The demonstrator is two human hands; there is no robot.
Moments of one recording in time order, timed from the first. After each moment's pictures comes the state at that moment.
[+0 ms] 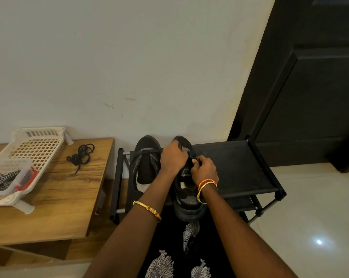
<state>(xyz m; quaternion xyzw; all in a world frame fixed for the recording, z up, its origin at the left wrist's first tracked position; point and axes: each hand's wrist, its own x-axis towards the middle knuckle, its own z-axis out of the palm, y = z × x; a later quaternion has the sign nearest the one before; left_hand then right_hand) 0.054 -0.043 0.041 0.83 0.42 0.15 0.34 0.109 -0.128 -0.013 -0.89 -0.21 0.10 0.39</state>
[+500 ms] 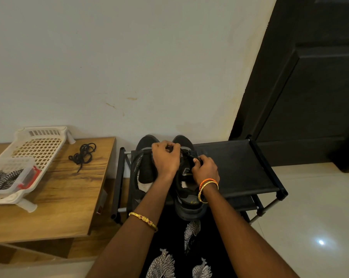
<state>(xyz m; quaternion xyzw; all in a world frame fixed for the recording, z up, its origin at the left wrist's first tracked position) 0.040 -0.044 0.027 0.67 0.47 0.36 0.45 0.109 -0.127 -0.015 -0.89 -0.21 0.10 0.39</state>
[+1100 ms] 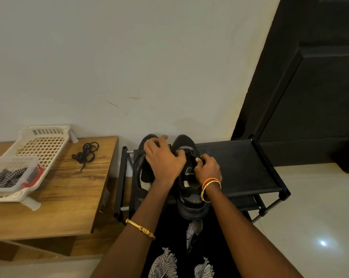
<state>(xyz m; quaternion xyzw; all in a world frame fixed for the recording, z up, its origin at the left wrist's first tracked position) 0.019 -0.050 0.034 0.80 0.46 0.29 0.23 0.110 -0.127 -0.016 -0.89 -0.22 0.10 0.39</state>
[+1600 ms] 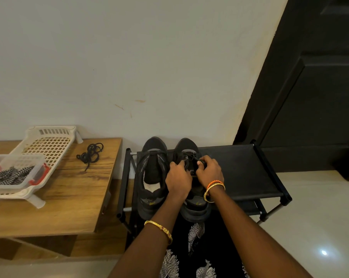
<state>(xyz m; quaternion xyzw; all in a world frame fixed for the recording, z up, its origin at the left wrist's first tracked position) 0.027 -0.074 -0.001 0.83 0.46 0.11 0.28 0.114 -0.126 -0.017 -0.88 -0.26 0.10 0.38</state>
